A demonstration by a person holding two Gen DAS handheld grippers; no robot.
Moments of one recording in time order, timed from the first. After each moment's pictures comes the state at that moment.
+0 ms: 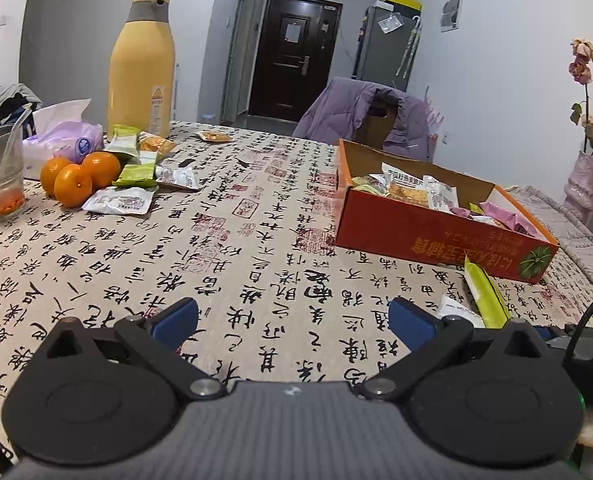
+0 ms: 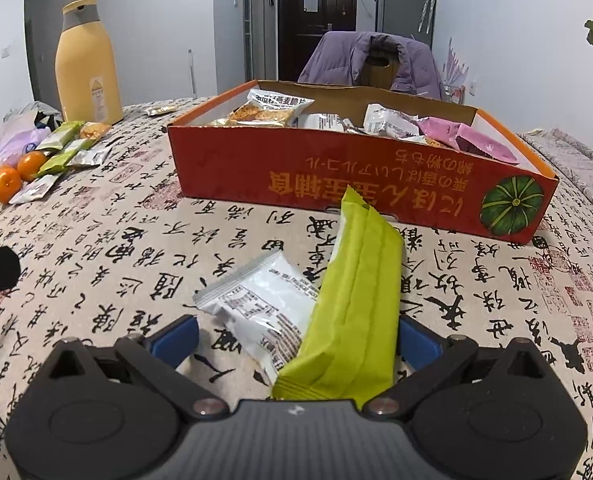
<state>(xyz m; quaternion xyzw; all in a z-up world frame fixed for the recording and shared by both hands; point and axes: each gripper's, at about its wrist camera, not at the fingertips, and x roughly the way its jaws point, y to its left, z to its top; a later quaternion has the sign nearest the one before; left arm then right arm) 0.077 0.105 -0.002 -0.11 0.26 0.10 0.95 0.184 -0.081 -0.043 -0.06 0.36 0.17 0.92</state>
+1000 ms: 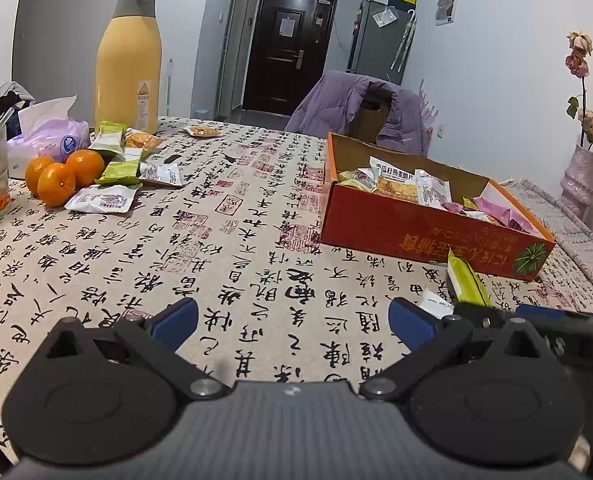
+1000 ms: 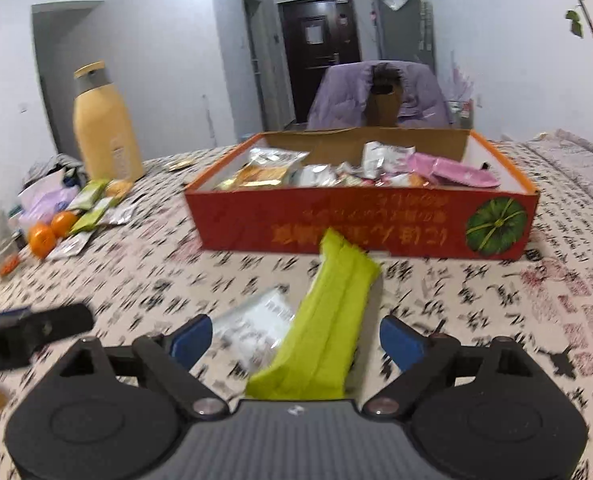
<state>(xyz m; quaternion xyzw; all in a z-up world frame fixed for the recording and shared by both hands) 0.092 0.094 -0.003 -0.11 0.27 0.10 0.95 0.187 -0.113 -0.016 0.02 0.33 0.20 0.92</state>
